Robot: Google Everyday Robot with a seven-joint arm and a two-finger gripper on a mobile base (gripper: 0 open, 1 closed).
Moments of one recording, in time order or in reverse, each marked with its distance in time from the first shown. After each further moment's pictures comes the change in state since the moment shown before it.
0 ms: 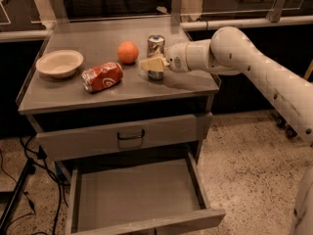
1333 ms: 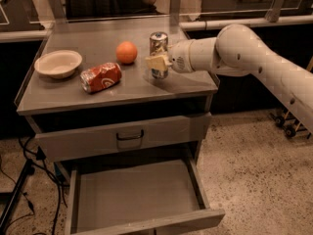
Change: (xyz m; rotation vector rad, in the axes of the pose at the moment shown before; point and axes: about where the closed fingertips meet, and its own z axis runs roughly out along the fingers) arm -0.012 0.020 -0.027 0.050 0.004 -0.031
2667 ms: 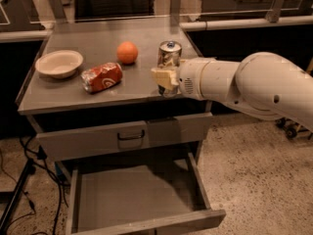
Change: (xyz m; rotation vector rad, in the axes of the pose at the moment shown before) arm -0.004 0.089 -0.091 0.206 -0.057 0.099
